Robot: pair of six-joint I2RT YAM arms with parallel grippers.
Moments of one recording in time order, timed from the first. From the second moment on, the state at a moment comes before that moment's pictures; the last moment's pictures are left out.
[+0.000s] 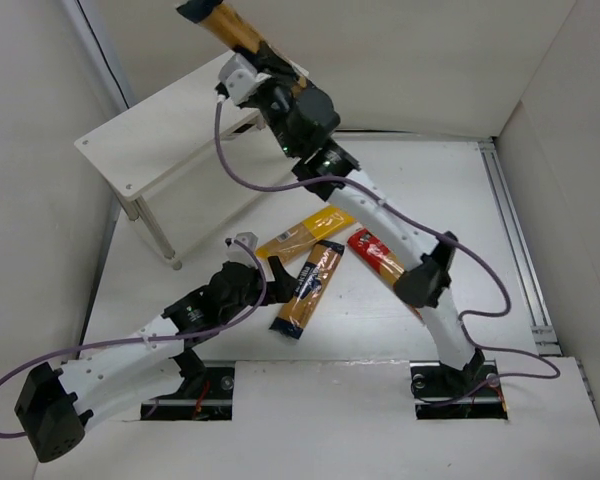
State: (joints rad) left arm -0.85 0.77 0.44 -0.19 -0.23 -0.77; right arm 0.88 2.16 2.49 0.11 0.30 -0.95
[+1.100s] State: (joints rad) left arm -0.85 0.80 0.33 -0.05 -0.05 -0.78; right arm 0.90 2.50 2.64 0.25 -0.32 -1.20
